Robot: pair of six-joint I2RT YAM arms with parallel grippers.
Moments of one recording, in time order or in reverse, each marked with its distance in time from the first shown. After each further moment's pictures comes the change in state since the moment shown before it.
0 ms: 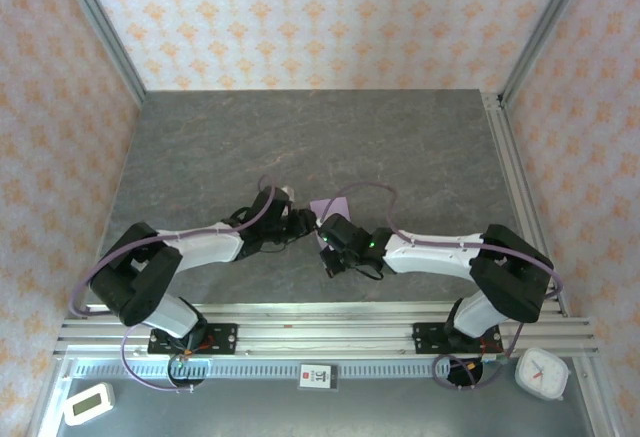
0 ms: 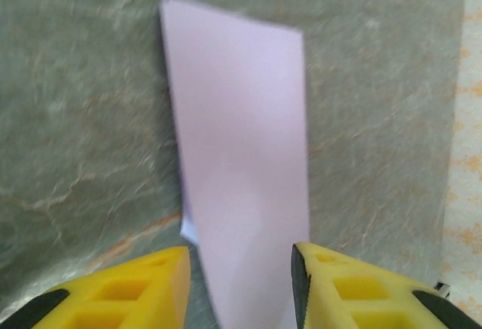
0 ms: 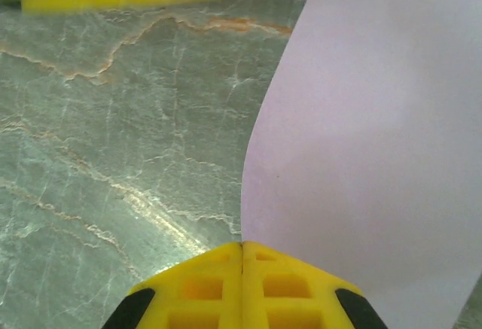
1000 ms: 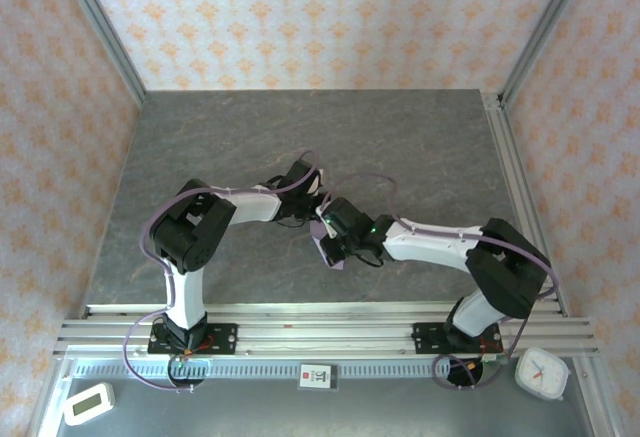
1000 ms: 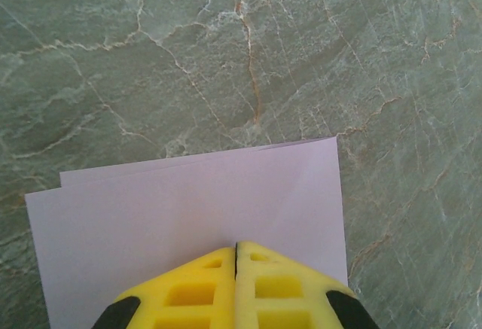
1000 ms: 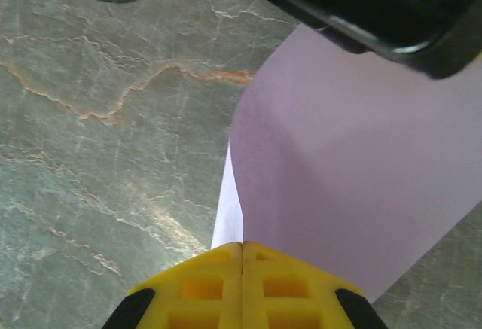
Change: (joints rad) left arm 0.021 0.435 0.429 -0.196 0.061 0.377; right arm -0.103 0.036 0.061 -0.008 -0.104 -0.098
